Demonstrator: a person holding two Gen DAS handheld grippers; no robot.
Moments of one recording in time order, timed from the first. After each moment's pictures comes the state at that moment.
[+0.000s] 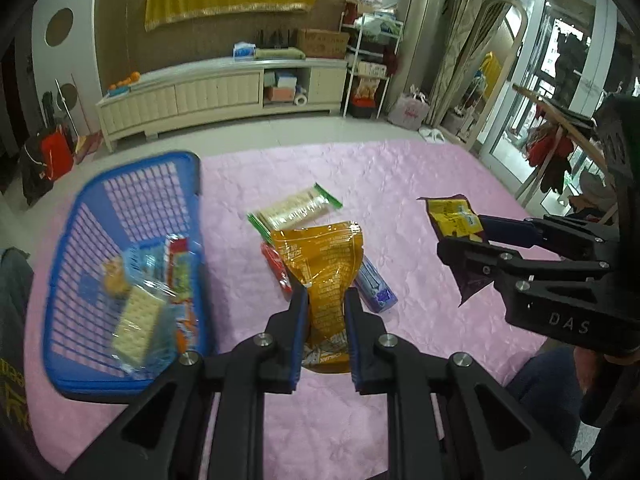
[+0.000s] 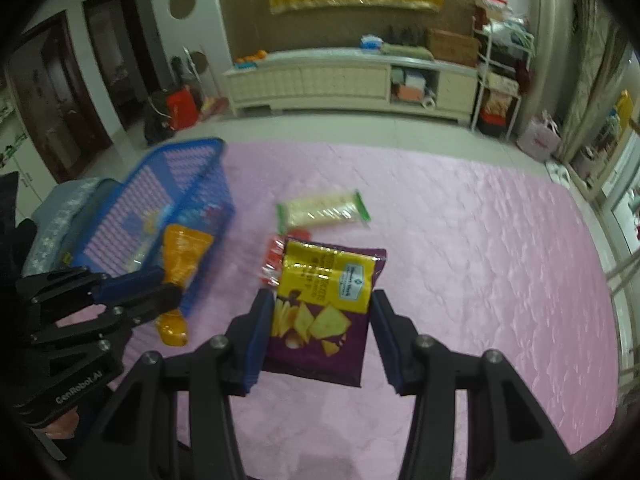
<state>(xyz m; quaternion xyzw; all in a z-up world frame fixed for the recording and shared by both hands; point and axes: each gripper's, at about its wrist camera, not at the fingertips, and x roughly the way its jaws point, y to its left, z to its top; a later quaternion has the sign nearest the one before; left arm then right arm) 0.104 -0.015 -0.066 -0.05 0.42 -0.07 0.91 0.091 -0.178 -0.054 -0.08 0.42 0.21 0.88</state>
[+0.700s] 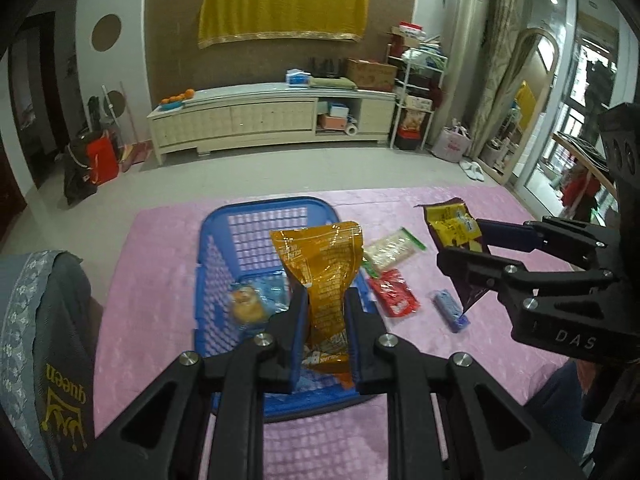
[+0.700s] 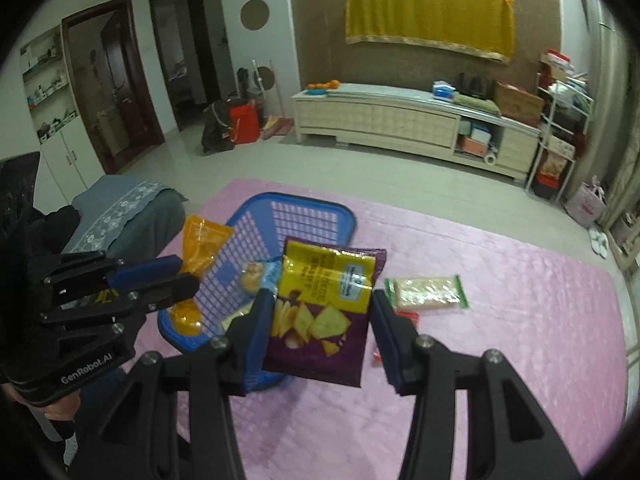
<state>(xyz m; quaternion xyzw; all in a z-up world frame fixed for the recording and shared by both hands) 0.081 0.111 -0.019 -0.06 0.38 0.00 0.92 0.101 -0.049 -0.020 -0.10 0.38 0.30 0.87</state>
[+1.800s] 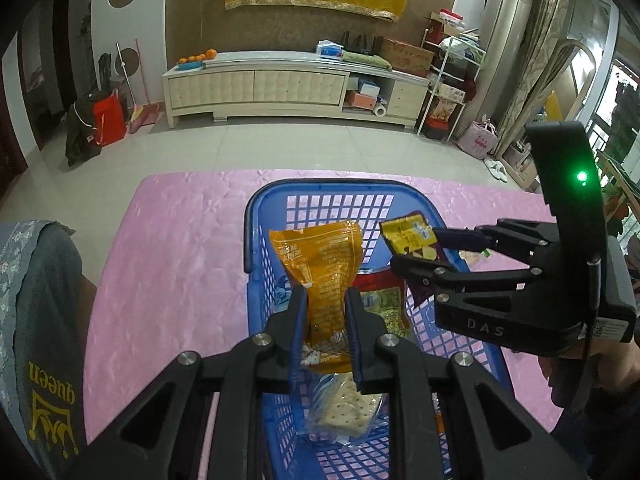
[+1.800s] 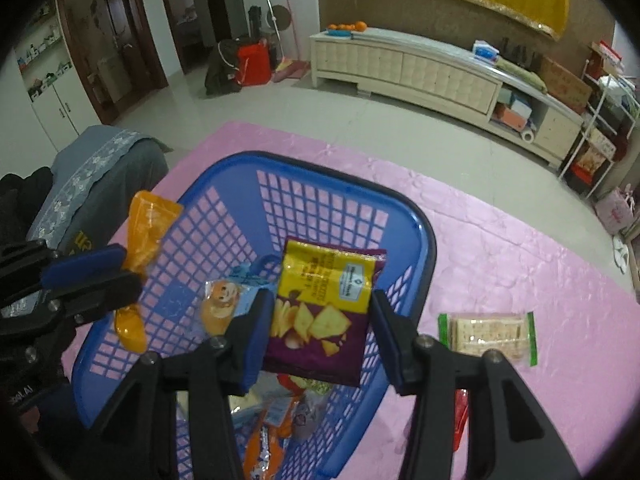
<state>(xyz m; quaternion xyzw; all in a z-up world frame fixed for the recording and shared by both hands) 0.139 0.175 -0.072 -0.10 0.42 0.02 0.90 0.190 0.042 -0.108 -0.17 0.44 0.30 0.83</state>
